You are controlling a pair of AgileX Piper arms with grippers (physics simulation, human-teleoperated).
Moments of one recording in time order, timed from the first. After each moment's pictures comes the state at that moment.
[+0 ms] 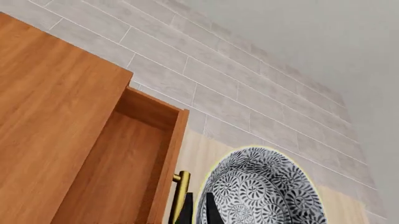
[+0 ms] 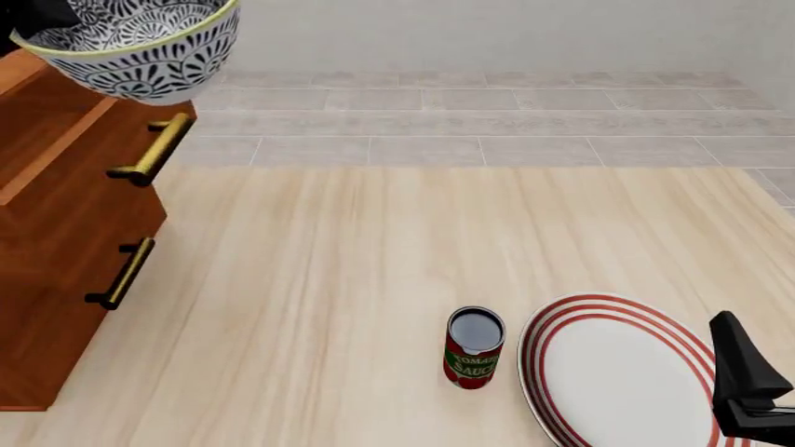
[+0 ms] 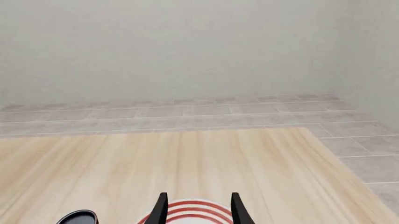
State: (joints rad) left arm -0.03 1.19 -1.40 0.69 -0.50; right arm -0.04 0.00 0.00 -0.01 0.02
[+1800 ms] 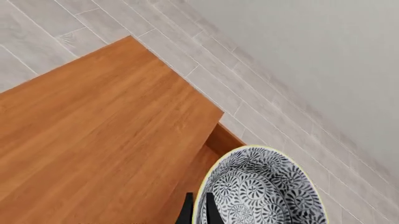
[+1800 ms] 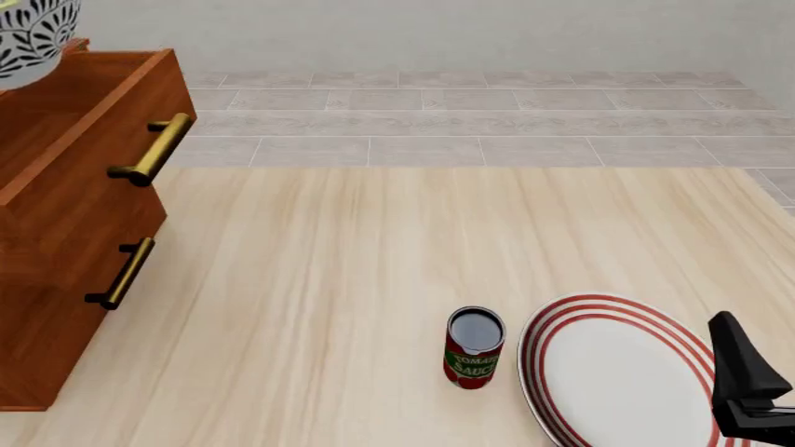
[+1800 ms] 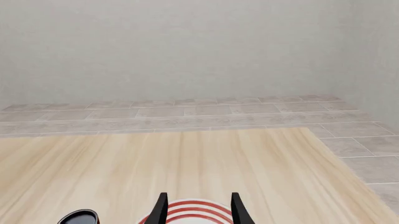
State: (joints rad) left arm 0.33 1.12 -1.44 0.77 -0.51; right arm -0.03 0.00 0.00 -0.01 0.02
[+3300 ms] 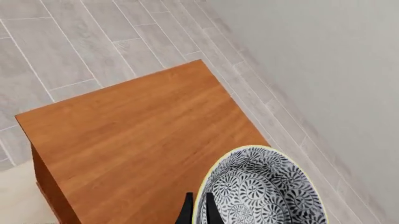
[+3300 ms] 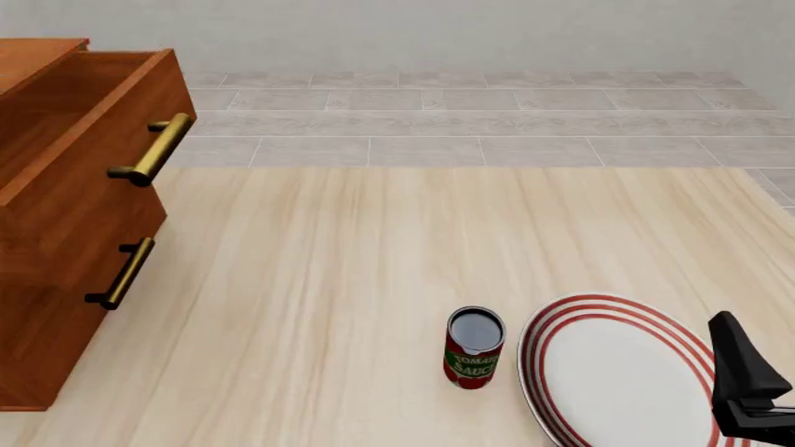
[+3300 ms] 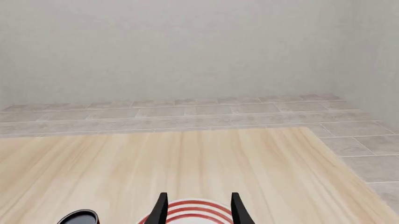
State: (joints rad) left arm 0.57 1.12 -1.38 0.72 -0.57; right arm -0.04 0.01 0.00 -0.01 0.03
